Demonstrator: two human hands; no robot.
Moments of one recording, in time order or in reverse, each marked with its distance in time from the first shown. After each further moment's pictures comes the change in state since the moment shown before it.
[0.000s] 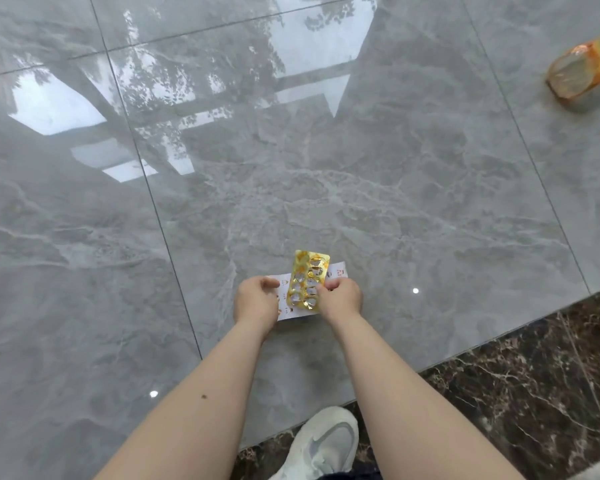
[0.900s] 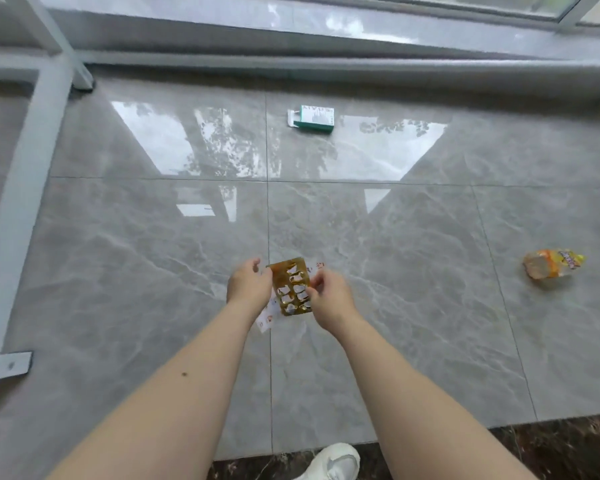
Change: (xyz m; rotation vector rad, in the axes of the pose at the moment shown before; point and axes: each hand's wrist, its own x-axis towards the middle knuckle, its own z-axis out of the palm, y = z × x) left_hand -0.148 0.123 -0.322 -0.206 0.180 0.075; right_hand -0.271 -0.251 -0.036 -0.371 -0.198 -0.631
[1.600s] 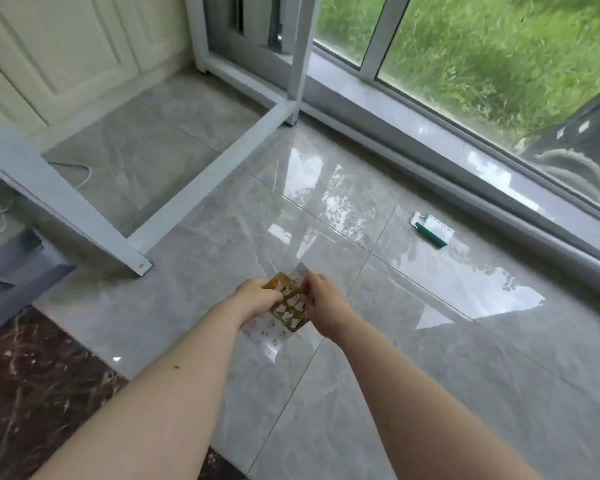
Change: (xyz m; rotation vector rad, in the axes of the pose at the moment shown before) left_hand -0.087 -0.068 -0.180 -0.385 -0.015 -0.196; right_hand -0.083 -0.175 0.058 -0.636 -0.417 -0.695
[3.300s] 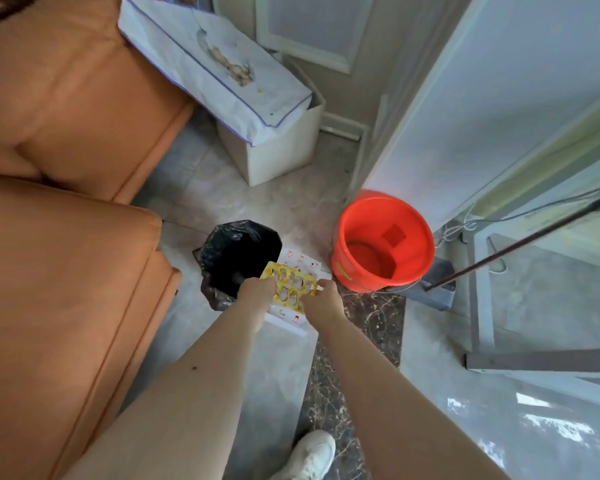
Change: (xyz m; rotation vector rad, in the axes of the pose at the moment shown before) left_hand -0.370 -0.609 -0.355 -1.339 0.928 -0.460; right_hand -0.240 -0.583 0.508 -0.039 -0.638 -0.229
